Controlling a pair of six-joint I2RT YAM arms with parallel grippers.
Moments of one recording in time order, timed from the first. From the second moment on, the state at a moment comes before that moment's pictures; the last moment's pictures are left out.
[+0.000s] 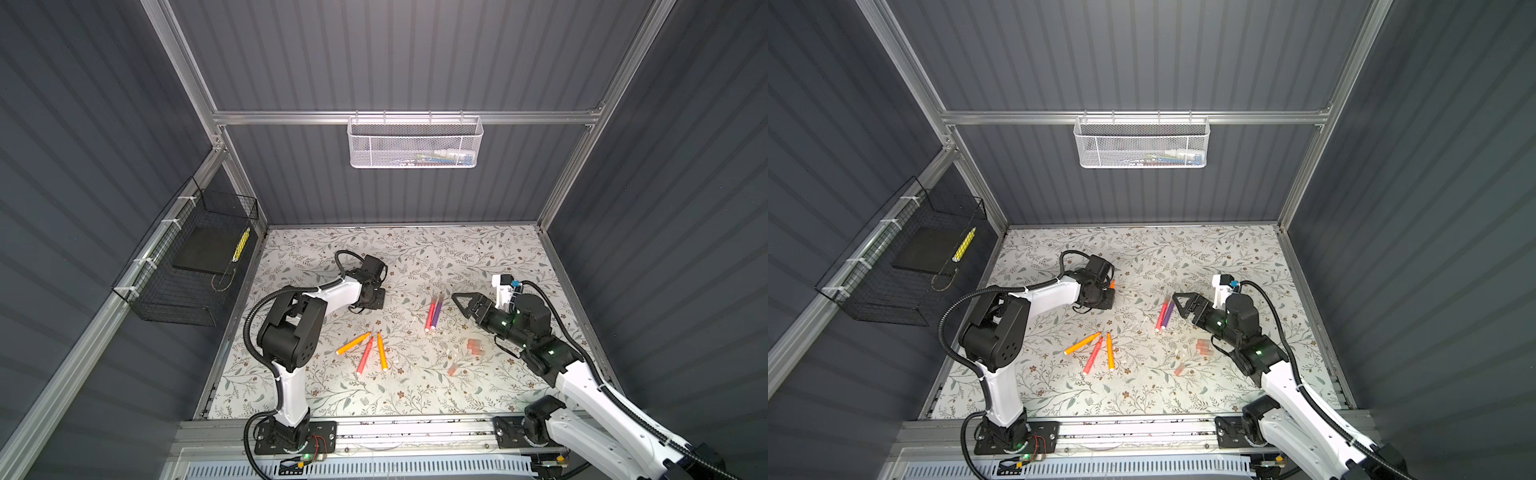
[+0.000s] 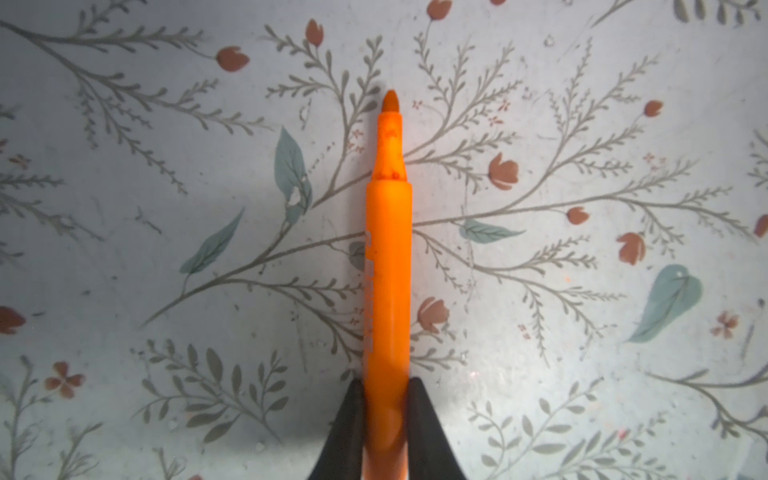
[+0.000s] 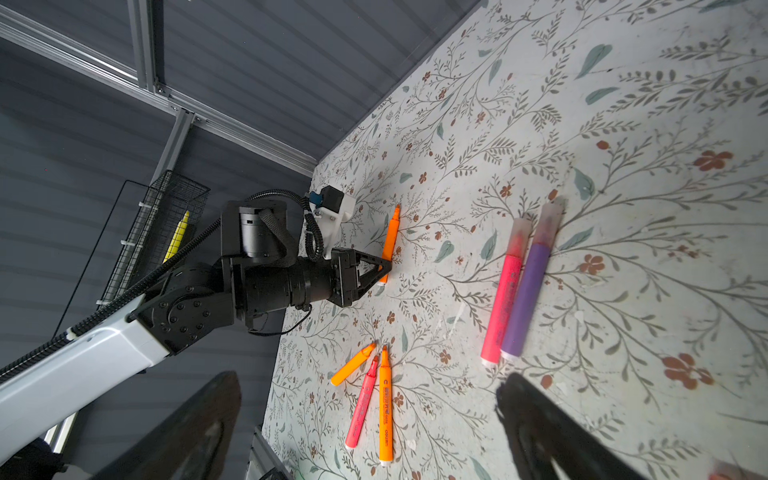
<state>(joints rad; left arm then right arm) -0.52 1.93 1.24 -0.48 -0.06 -0.26 0.42 0.84 0.50 0.00 -0.29 0.91</state>
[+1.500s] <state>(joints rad) -0.83 1.39 0.80 0.02 0.20 -0.11 0.61 1.32 0.44 0.63 -0.25 1.00</state>
